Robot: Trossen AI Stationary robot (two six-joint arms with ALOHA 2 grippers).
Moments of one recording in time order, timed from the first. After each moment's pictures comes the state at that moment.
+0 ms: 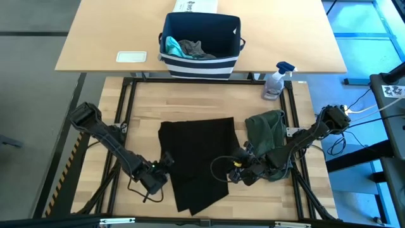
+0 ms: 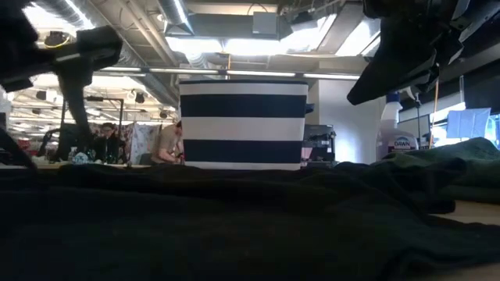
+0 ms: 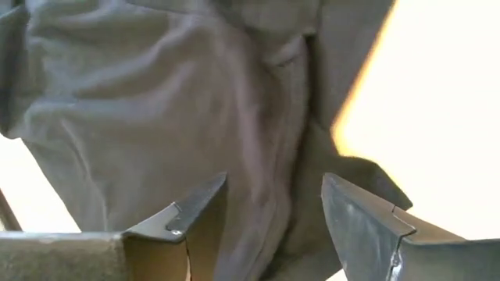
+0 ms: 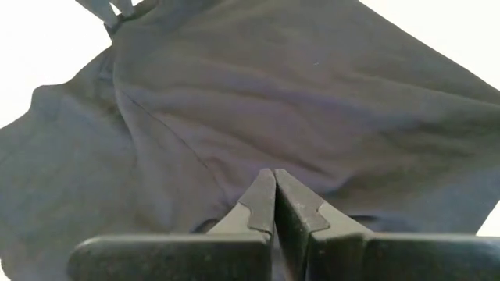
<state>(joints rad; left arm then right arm) -0.71 1.60 0.84 -0.52 -0.52 0.28 0.58 1.56 0.93 -0.34 0.64 0.91</state>
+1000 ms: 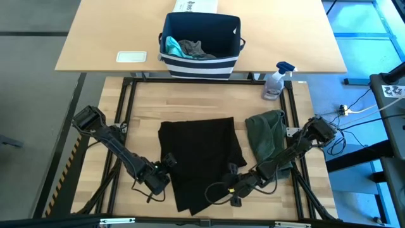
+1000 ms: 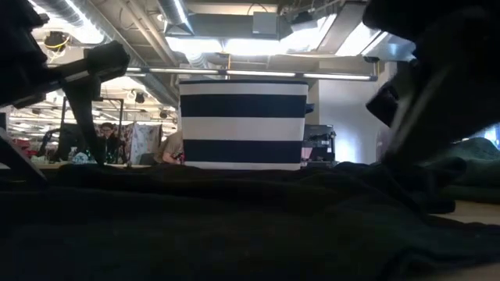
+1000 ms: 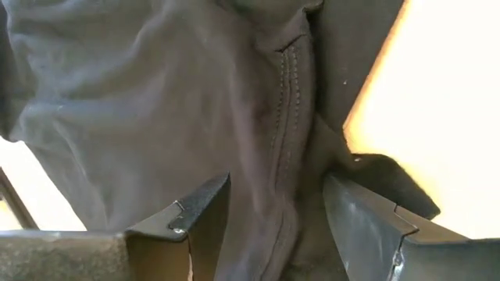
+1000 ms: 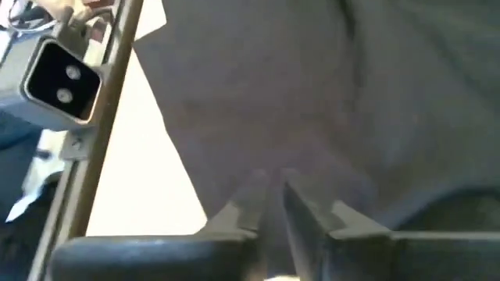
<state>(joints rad) -0.70 1.68 0.86 -0.52 -0.55 0.32 0.64 1.81 0.93 0.10 0.24 0.59</state>
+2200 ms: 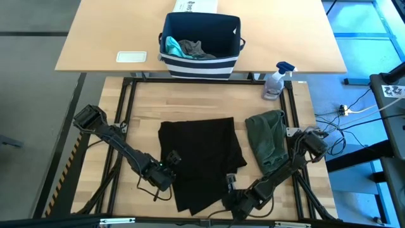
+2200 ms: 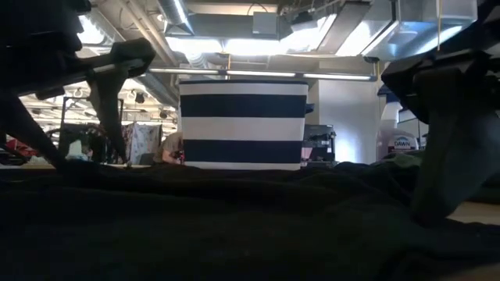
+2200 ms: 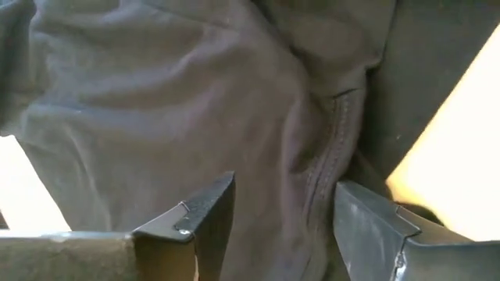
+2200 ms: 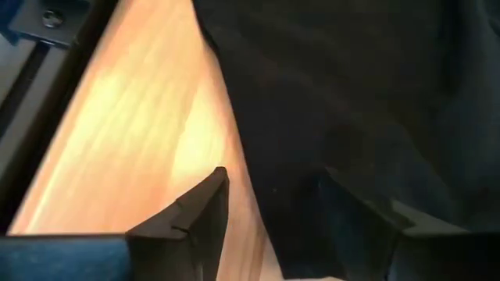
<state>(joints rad) -0.62 1.67 0.90 -0.48 -0.47 0.29 0.77 2.03 1.21 -0.23 0.42 0.36</state>
